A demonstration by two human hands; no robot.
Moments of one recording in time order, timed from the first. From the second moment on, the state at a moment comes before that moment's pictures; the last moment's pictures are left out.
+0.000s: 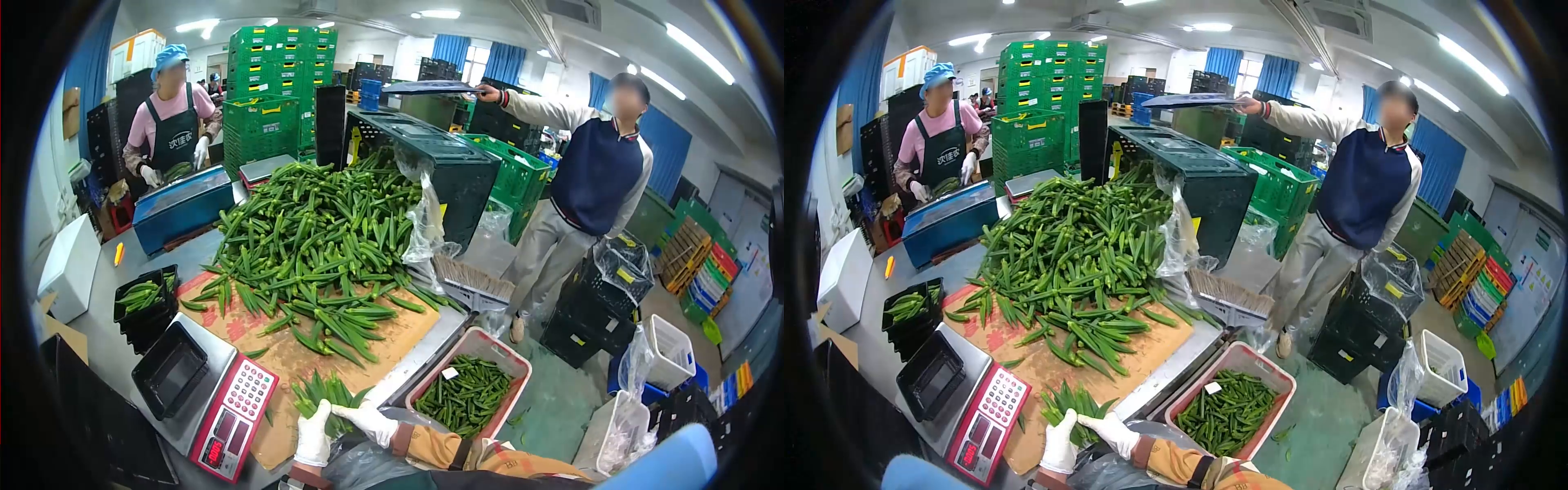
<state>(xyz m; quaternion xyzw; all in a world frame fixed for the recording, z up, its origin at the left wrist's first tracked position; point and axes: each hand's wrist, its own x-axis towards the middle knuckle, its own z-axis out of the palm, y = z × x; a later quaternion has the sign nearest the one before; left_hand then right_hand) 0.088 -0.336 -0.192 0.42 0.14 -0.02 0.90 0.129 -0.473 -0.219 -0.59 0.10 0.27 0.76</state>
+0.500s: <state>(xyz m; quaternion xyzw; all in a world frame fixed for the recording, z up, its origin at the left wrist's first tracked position) 0.089 -0.336 -0.202 0.41 0.17 0.00 0.90 0.132 -0.471 -0.236 -0.64 0.12 0.23 0.72</state>
